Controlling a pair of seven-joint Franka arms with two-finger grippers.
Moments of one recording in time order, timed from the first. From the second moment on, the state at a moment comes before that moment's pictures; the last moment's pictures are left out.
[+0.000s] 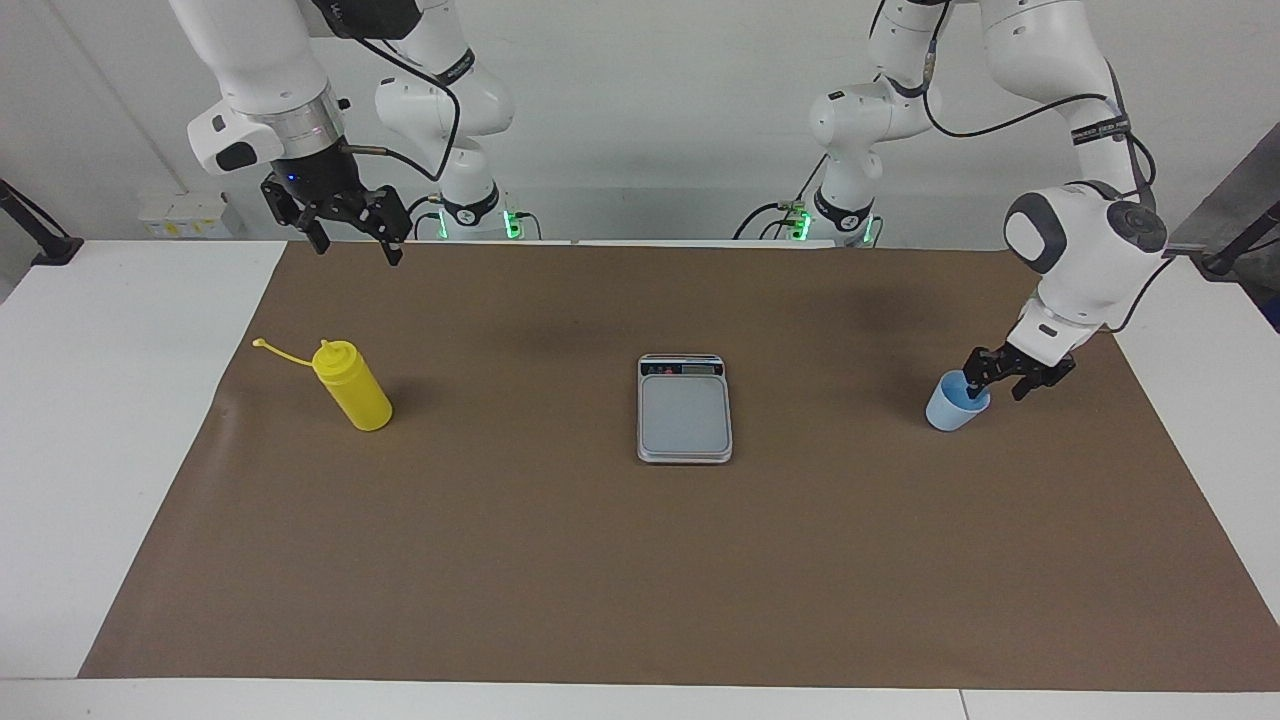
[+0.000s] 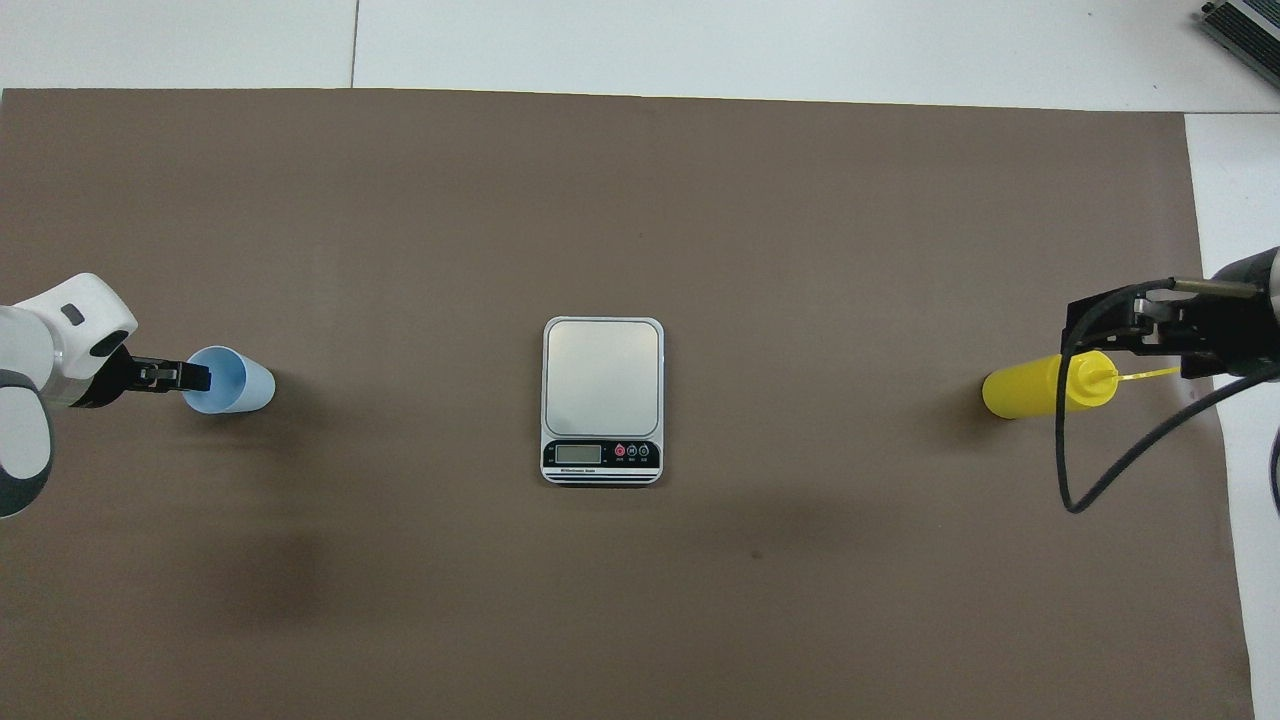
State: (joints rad) left arm 0.18 0.07 -0.04 -2.19 -0.04 2.30 0.26; right arm 0.00 -0.05 0.04 -1.59 -0.01 1.53 0.25
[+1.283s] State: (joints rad) left arm 0.16 0.07 -0.05 -2.19 -0.04 2.30 0.26; right arm 0.00 -0.05 0.04 -1.59 -0.01 1.53 0.25
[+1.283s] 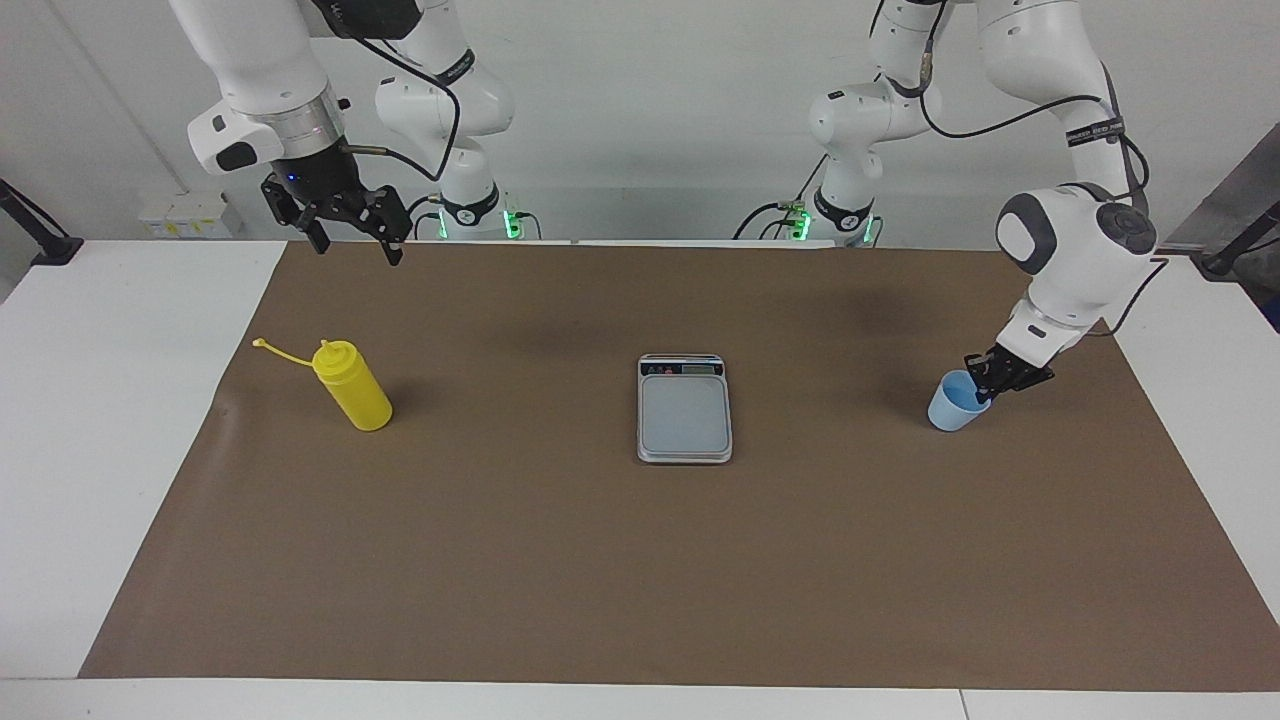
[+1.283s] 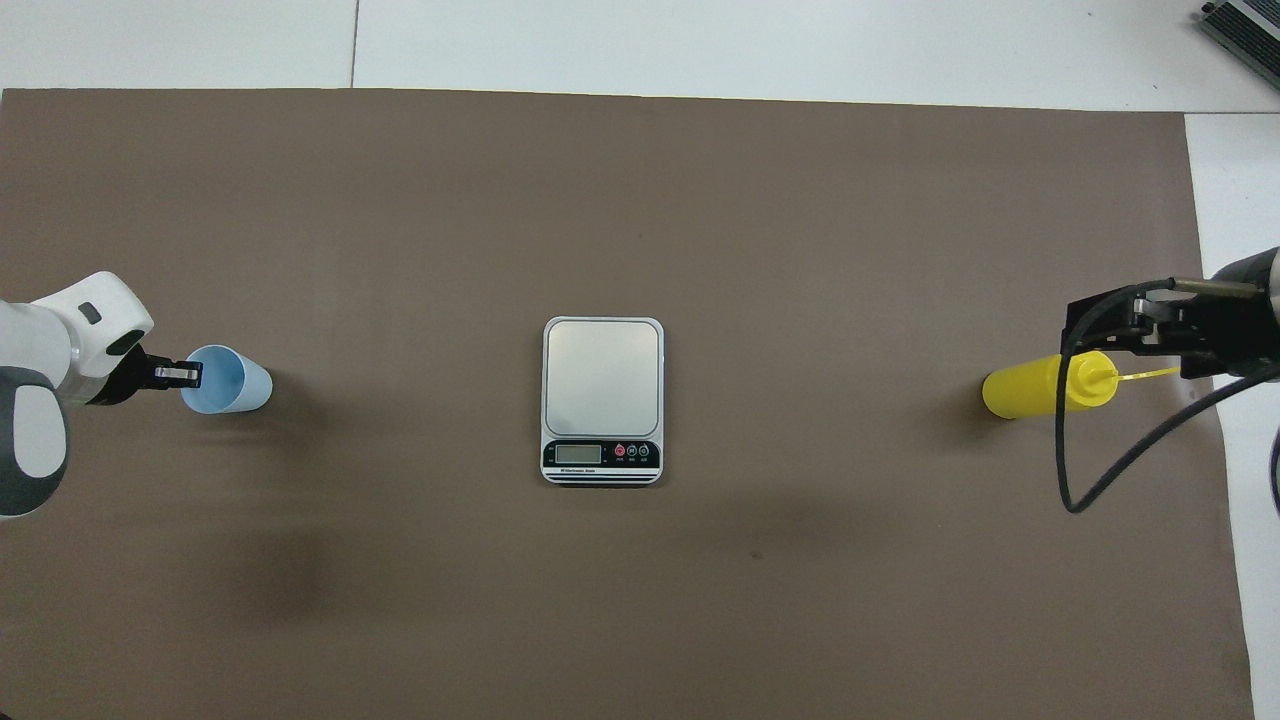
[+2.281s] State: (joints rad) left arm -0.08 0.11 -0.06 -2.06 -0.05 2.26 -0.17; right arm 0.00 -0.05 0.04 -1.59 -0.01 1.53 0.25
